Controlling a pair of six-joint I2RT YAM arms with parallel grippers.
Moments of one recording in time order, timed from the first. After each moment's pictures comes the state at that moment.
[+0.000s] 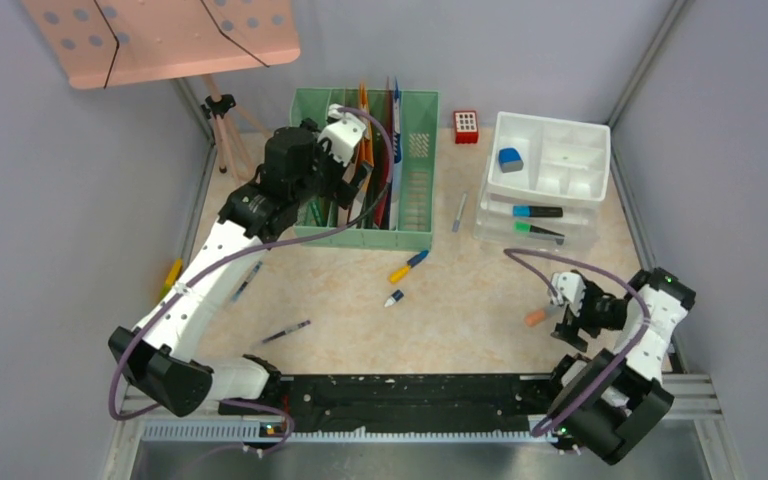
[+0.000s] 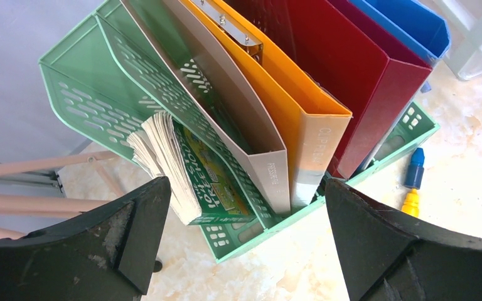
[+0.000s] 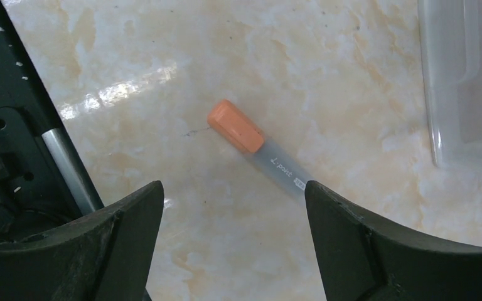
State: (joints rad) left arm -0.50 1.30 1.42 -0.51 -0.05 0.31; right arm -0.78 1.03 0.65 -1.39 -0.78 -2.07
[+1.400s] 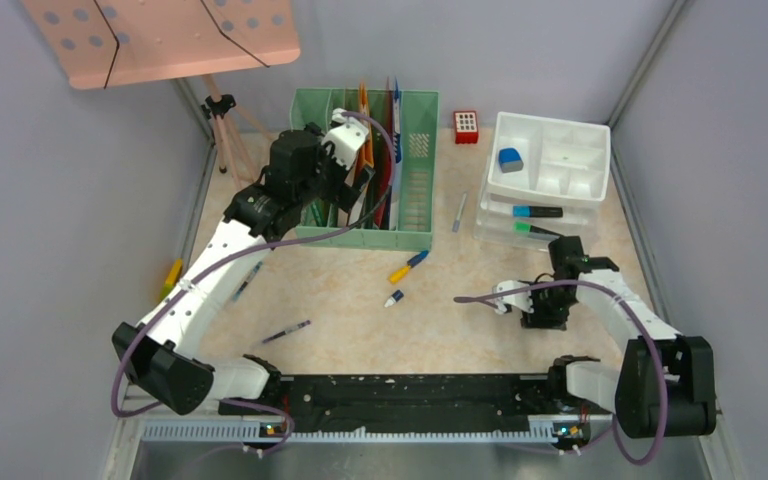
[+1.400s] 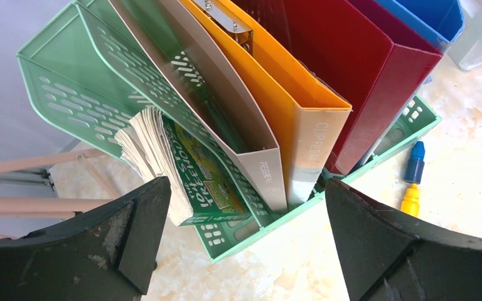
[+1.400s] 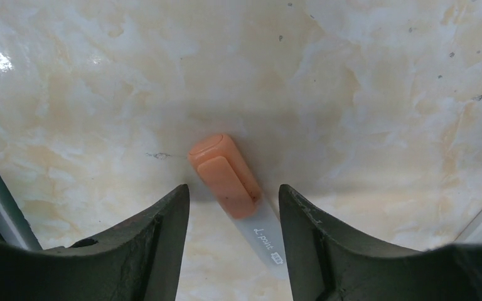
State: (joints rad) left arm -0.50 1.31 1.39 -0.49 -0.04 0.32; right arm 0.04 1.15 0.58 -0.89 -0.28 -1.56
